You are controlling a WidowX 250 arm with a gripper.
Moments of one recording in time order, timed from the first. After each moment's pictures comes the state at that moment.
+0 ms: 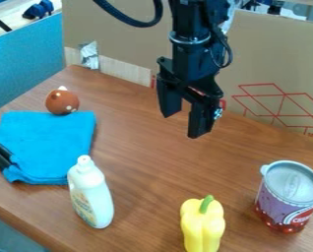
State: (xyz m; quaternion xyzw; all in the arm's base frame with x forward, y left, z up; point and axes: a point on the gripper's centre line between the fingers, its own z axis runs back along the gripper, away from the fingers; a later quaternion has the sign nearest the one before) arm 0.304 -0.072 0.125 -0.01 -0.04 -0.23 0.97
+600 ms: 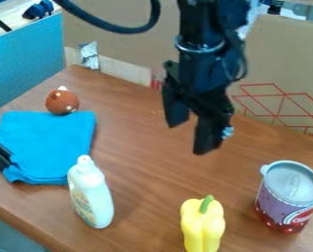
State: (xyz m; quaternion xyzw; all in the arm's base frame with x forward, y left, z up) arm 0.262 -0.100 0.142 0.00 -0.07 -0.27 0.96
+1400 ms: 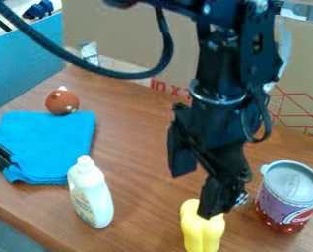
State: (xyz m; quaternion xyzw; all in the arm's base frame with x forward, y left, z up) arm 0.210 -0.126 0.124 0.01 -0.01 -0.31 0.95
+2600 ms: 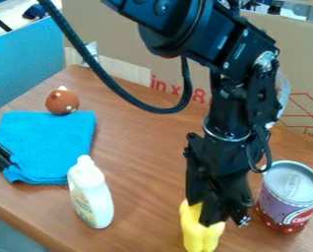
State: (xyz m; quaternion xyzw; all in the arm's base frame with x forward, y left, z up) arm 0.232 -0.133 0.079 0.01 0.00 -0.32 0.95
